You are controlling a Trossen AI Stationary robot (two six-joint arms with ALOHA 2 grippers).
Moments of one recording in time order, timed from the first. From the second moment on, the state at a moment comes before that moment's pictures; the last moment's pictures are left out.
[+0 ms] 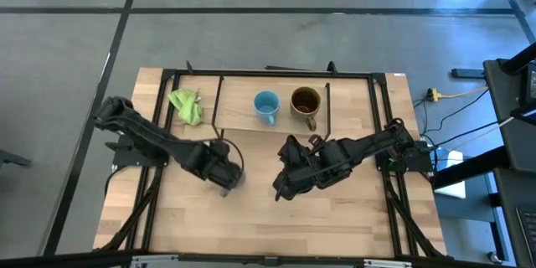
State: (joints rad) left arm -0.42 1.56 1.21 -1.10 -0.25 -1.53; right arm 0.43 2.03 2.31 -1.57 0.43 1.04
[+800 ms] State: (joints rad) left arm -0.39 1.52 1.14 -1.09 -0.24 -1.40; right arm 0.43 2.03 2.31 -1.57 0.42 1.06
